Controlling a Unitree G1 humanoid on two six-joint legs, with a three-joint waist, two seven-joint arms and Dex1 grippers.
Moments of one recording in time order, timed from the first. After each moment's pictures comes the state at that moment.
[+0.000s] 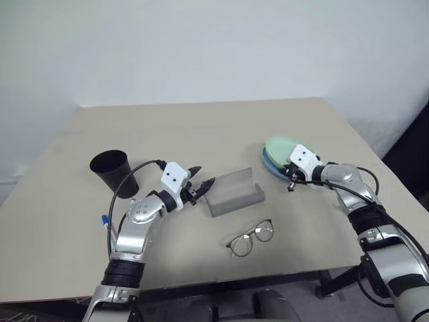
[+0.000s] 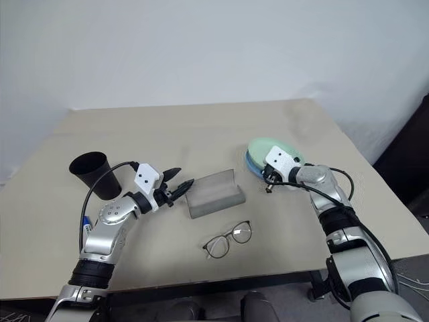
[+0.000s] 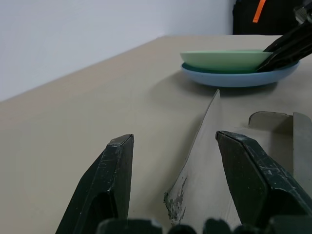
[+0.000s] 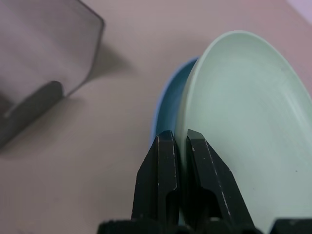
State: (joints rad) left arm -0.27 0.34 -0.03 0.11 -0.17 0.10 -0.65; right arm -0.73 -0.49 0.24 0.69 -0.09 0.06 0.81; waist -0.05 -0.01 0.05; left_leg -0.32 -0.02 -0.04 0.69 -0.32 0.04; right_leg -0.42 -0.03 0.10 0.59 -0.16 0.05
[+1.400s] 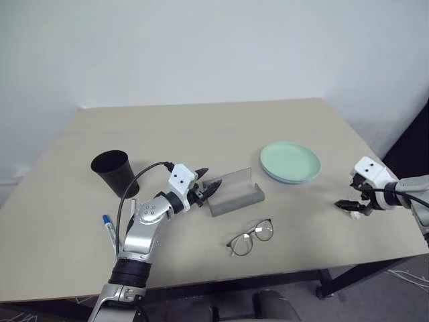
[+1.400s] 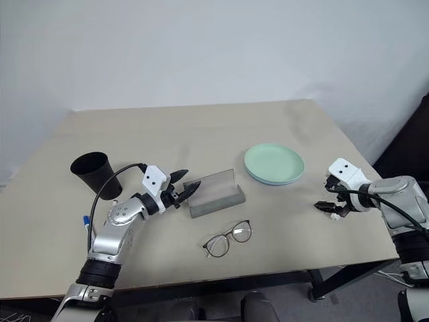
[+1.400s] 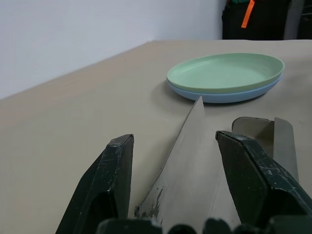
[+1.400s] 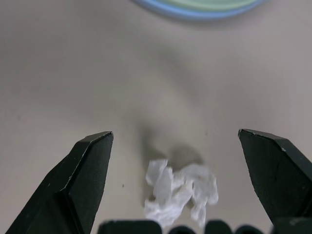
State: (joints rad) left arm -0.28 0.31 -0.06 0.14 -0.17 0.07 -0.65; right arm -0.42 -0.93 0.10 0.28 0.00 0.59 1.05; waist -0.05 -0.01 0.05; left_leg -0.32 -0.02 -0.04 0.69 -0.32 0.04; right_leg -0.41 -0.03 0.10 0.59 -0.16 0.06
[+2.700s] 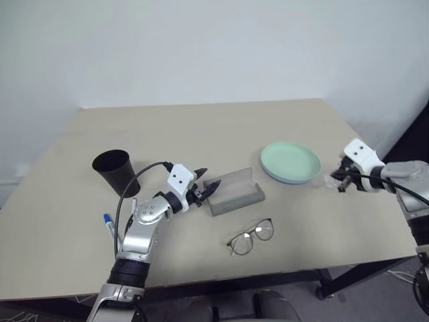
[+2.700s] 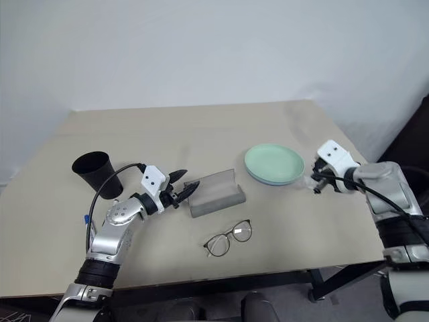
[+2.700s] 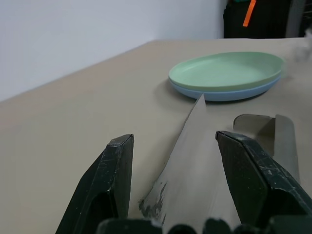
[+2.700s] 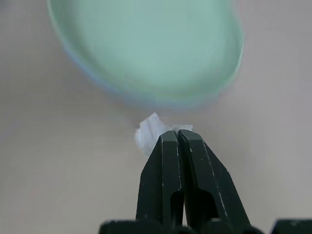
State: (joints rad) left arm -0.28 0.32 -0.06 0.15 -0.17 0.07 -0.65; right arm -0.63 -0.79 0.12 0.32 0.00 0.53 0.89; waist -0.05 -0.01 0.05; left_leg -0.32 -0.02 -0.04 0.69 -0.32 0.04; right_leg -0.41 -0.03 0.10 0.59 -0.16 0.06
